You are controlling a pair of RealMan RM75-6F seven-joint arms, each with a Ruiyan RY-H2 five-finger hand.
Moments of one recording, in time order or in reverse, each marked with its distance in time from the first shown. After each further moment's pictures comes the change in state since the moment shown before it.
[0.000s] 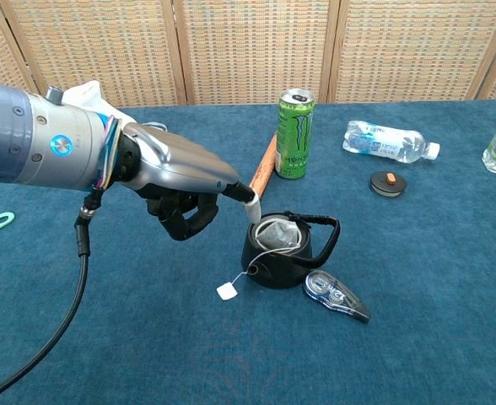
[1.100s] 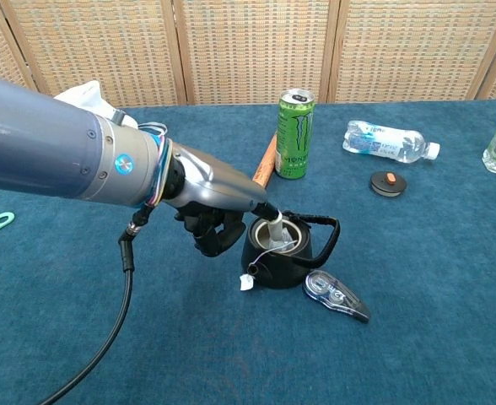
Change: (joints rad) left arm -0.165 -0.089 0.053 0.065 -0.131 0.015 -0.070; right arm -0.010 -0.002 -0.008 0.008 -0.025 0.016 0.020
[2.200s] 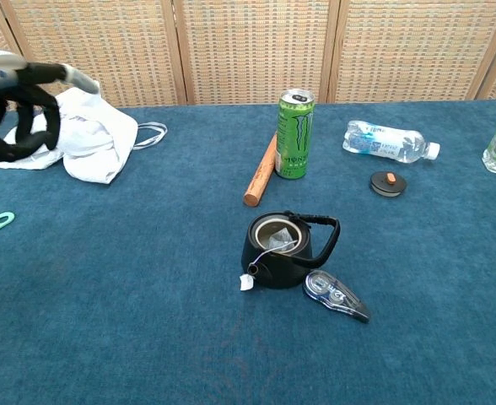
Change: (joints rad) left arm 0.669 0.256 0.152 -0.152 0.739 0.659 -0.377; right arm 0.005 0.005 0.007 -0.016 0.006 -0.006 -0.006
